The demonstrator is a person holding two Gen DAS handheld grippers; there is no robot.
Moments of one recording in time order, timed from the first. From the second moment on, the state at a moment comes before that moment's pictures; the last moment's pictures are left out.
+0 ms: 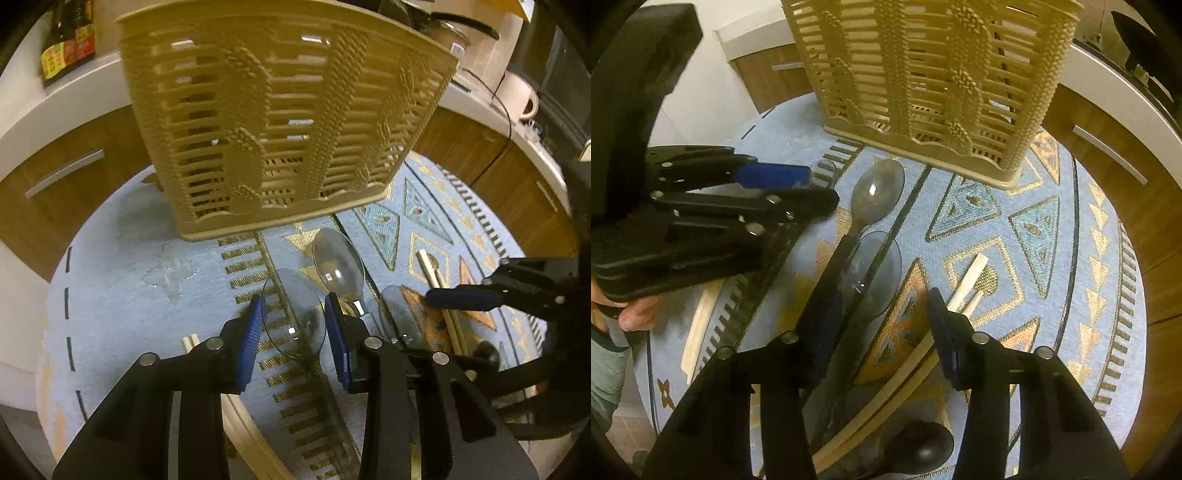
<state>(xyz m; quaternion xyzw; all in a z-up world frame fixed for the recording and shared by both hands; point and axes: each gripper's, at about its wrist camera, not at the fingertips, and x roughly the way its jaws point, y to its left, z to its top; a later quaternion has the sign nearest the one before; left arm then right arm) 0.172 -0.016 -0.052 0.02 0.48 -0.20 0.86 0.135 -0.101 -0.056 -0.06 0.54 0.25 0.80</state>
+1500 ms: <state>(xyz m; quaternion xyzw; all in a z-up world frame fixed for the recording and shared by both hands) 0.099 0.017 0.143 -0.05 0.12 -0.21 0.97 0.081 -0.171 0.132 0.05 0.18 0.16 0.97</state>
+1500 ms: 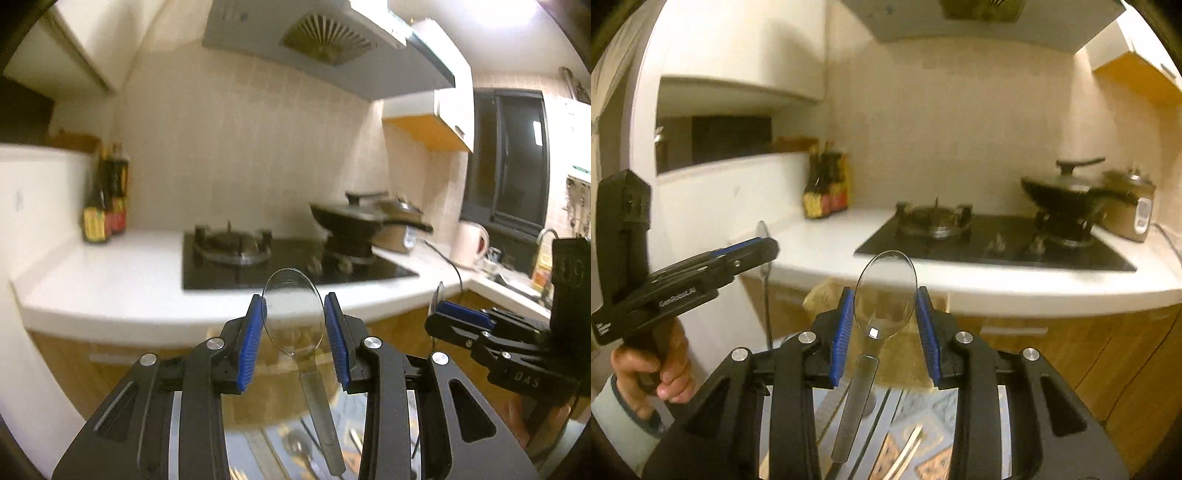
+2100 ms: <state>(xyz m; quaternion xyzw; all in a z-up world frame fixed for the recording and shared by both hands) 0.151 -0.010 0.168 -0.04 0.02 -0.13 0.99 0.157 -0.197 0.148 0.07 0.05 0.05 1.00</state>
